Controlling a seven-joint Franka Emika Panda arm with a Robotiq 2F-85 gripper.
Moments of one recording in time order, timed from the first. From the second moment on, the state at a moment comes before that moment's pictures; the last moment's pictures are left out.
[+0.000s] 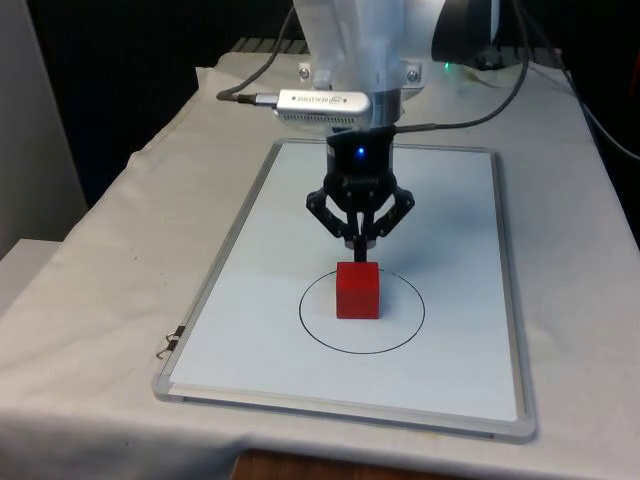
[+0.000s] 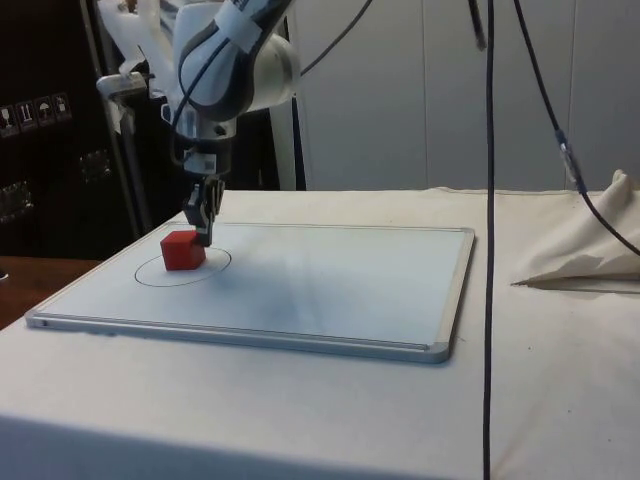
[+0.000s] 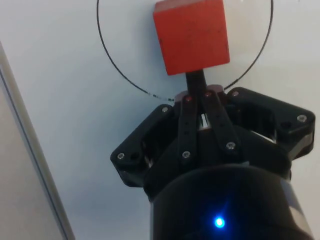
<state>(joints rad) 0.04 0.66 -0.11 -1.74 0.17 2.60 -0.35</state>
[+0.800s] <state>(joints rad) 0.04 0.41 -0.12 -1.91 0.17 2.51 -0.31</state>
